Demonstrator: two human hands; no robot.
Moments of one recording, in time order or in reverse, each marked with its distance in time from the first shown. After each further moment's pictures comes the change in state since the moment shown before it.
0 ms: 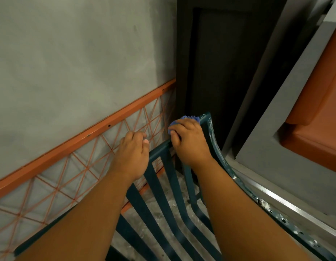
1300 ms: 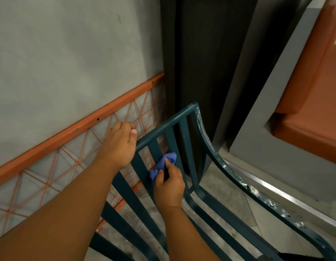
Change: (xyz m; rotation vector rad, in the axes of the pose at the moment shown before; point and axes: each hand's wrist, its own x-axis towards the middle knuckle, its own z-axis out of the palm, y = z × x) left_hand -0.001 0.004 -0.002 0.038 -0.042 0.009; right_hand -0.126 -0.032 0.079 0.590 0.124 0.786
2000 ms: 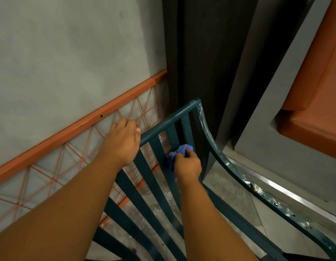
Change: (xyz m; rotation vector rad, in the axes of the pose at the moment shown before) left_hand -0.004 0.006 0.000 0.221 -0.017 0.040; right_hand 0.058 -0.018 -0.027 0.250 0.087 0.381
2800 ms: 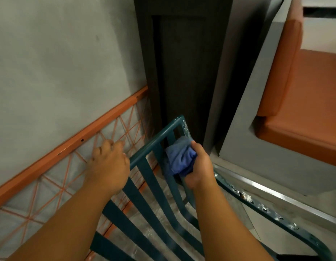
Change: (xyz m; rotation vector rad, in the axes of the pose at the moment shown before) left_hand 0.011 0.005 0.000 0.083 0.022 -0.049; right_hand 0.011 -0.065 -0.045 0.731 -0.264 0.122
